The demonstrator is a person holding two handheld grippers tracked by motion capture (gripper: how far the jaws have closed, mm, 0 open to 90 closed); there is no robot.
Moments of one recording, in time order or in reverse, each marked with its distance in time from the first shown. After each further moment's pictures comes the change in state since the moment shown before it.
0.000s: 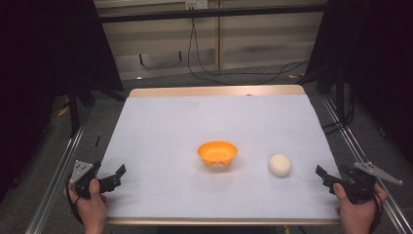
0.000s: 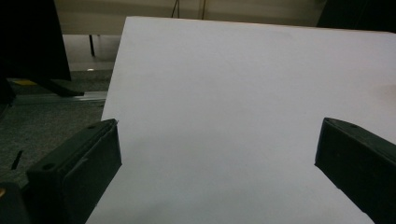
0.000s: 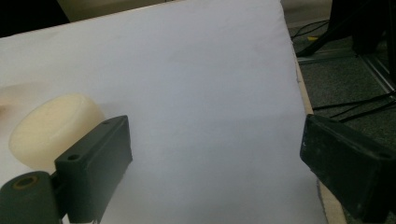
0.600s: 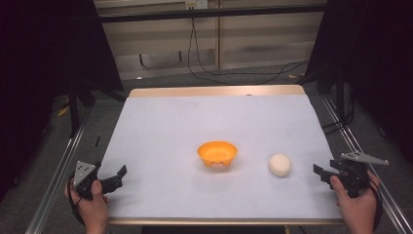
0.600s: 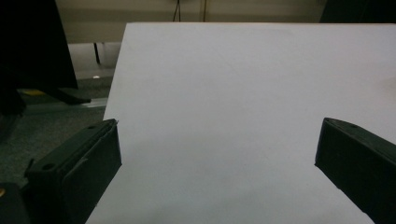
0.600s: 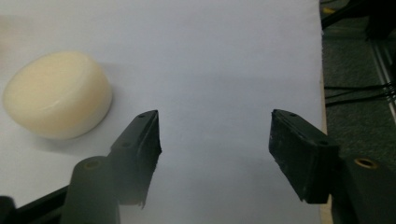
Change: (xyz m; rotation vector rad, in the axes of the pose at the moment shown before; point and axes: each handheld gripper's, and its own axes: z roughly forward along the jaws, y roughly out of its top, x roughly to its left) left arm -0.006 -0.001 -0.001 -0.017 0.019 0.045; right arm 0.010 0.030 0.010 0.229 0.027 -0.168
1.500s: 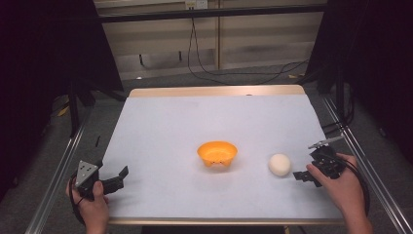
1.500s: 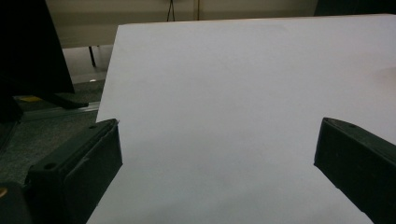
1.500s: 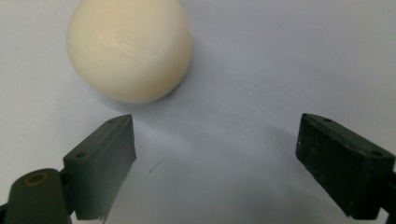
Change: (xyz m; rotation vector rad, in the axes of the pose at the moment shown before) left arm -0.003 0.000 0.001 0.009 -0.017 0.039; right arm 0.041 0.044 0.036 0.425 0.160 -0.179
